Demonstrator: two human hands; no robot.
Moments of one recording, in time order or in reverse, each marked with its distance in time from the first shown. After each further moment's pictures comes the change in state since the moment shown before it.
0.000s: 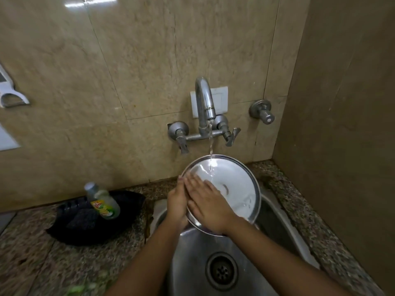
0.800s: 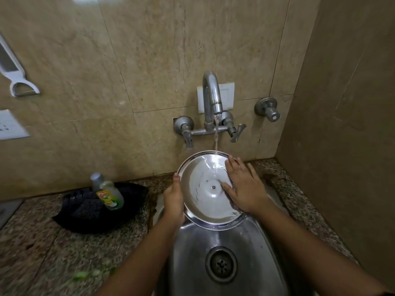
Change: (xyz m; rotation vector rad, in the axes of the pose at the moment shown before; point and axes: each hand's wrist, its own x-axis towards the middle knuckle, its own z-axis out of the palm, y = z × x) left_hand -0.007 -0.001 -0.016 0.005 0.113 0.020; right_hand -0.024 0.076 -0.024 -0.218 0.015 0.288
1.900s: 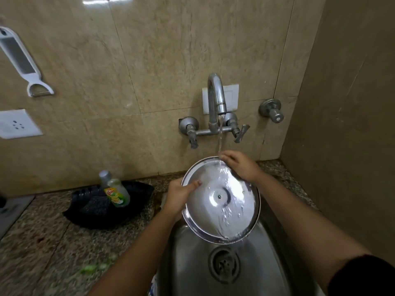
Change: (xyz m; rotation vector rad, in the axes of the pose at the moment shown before) left_hand -0.009 0.014 -0.014 0.124 -0.301 0.124; right_hand 0.056 -0.008 -0.046 0.826 -0.087 -0.044
